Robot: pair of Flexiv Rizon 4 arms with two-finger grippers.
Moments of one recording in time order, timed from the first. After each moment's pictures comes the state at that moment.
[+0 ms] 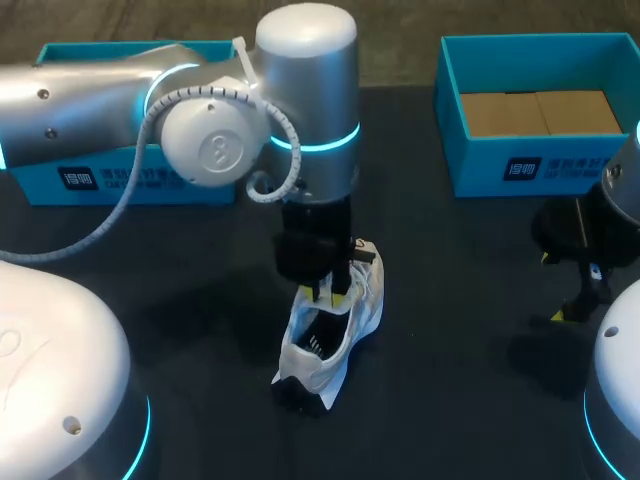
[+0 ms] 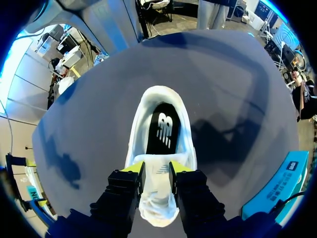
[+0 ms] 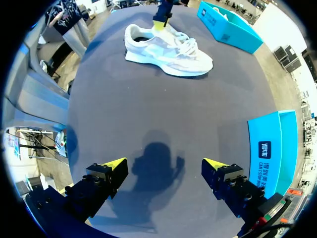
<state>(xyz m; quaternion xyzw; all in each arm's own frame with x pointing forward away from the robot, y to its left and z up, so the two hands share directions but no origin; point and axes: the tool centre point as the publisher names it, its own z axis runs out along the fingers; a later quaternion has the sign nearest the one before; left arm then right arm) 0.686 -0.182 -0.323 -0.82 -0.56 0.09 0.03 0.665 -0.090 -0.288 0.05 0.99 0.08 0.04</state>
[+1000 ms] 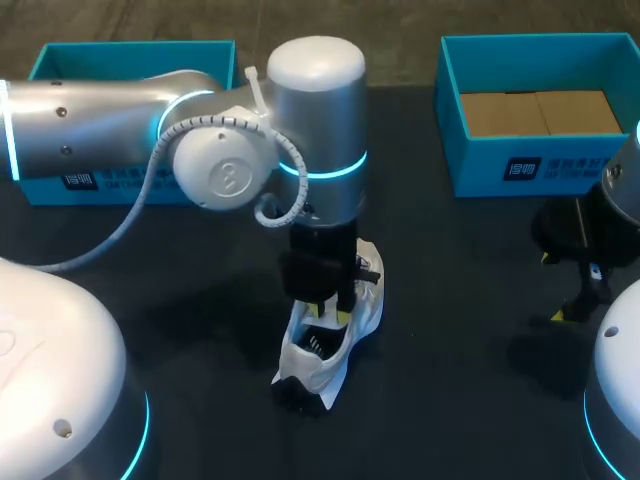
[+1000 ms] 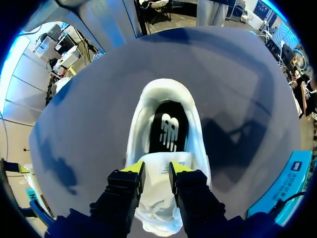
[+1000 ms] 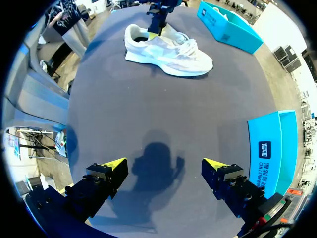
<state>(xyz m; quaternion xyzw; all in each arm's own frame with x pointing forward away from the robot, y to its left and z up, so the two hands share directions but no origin) 0.678 -0.191 -0.345 -0.83 -0.55 0.08 0.03 0.665 -0.090 -0.288 0.05 0.99 0.08 0.04</state>
